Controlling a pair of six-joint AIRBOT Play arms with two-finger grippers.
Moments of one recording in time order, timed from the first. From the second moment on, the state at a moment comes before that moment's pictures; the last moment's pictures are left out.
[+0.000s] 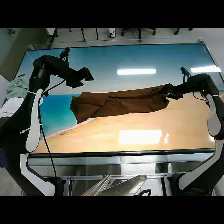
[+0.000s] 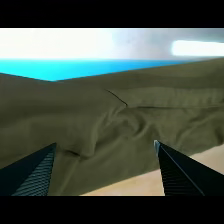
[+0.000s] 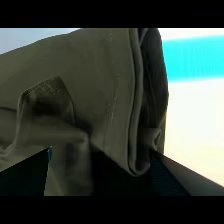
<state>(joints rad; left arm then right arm) -0.17 -1.83 1.96 -2.03 1.27 1.40 -0.29 -1.94 1.63 2.24 -1.16 -1.93</state>
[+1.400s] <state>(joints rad) -0.62 -2.23 2.04 -2.08 1.01 1.43 -0.25 -1.66 1.70 2.32 -1.41 -1.95</state>
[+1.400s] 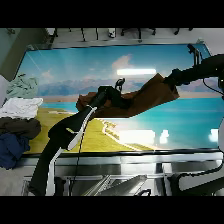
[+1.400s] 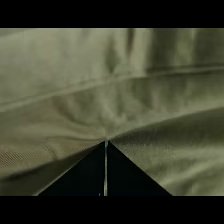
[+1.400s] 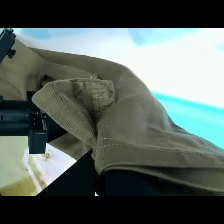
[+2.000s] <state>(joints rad) -0.56 -2.07 2.03 -2.16 1.06 1.47 -0.28 -1.72 1.63 2.10 -1.39 -1.86</state>
